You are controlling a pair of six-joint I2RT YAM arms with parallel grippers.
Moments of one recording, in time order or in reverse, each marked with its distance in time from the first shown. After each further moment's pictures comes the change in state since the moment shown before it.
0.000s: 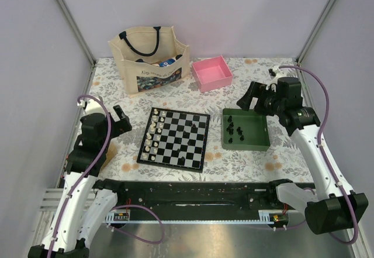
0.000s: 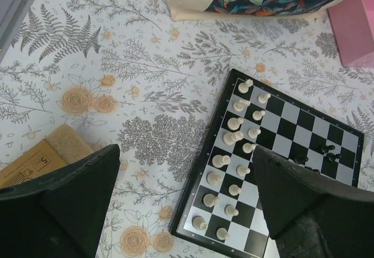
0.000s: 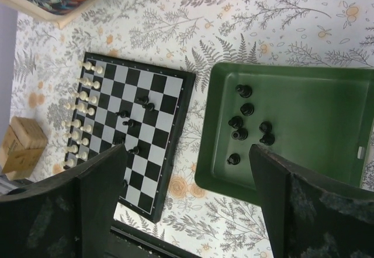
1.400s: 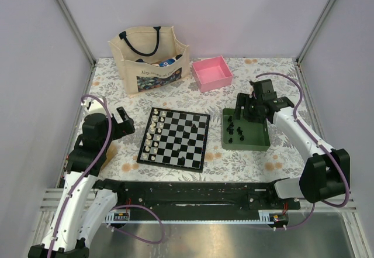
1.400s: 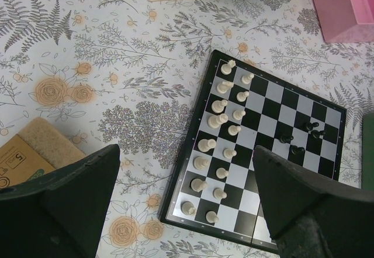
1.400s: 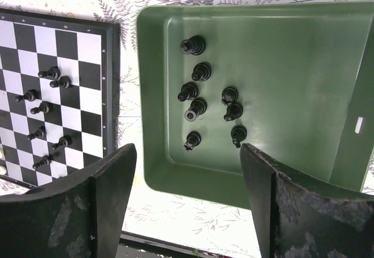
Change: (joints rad) left arm 0.001 0.008 -0.001 -0.037 0.097 -0.007; right arm 0.097 0.298 -0.021 -0.059 0.161 -0.029
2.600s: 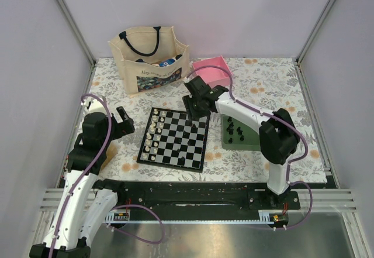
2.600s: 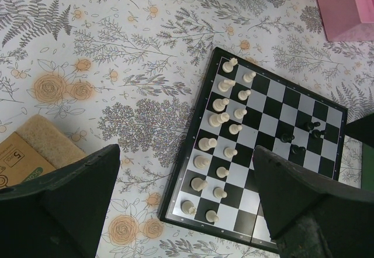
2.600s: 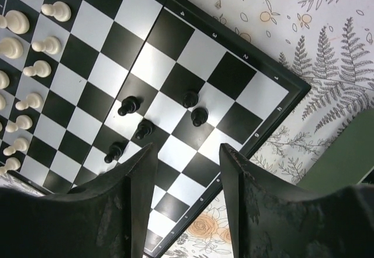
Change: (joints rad) left arm 0.020 0.016 0.000 -0.001 0.019 -0.003; right arm 0.479 0.527 0.488 -0.014 0.136 -0.034
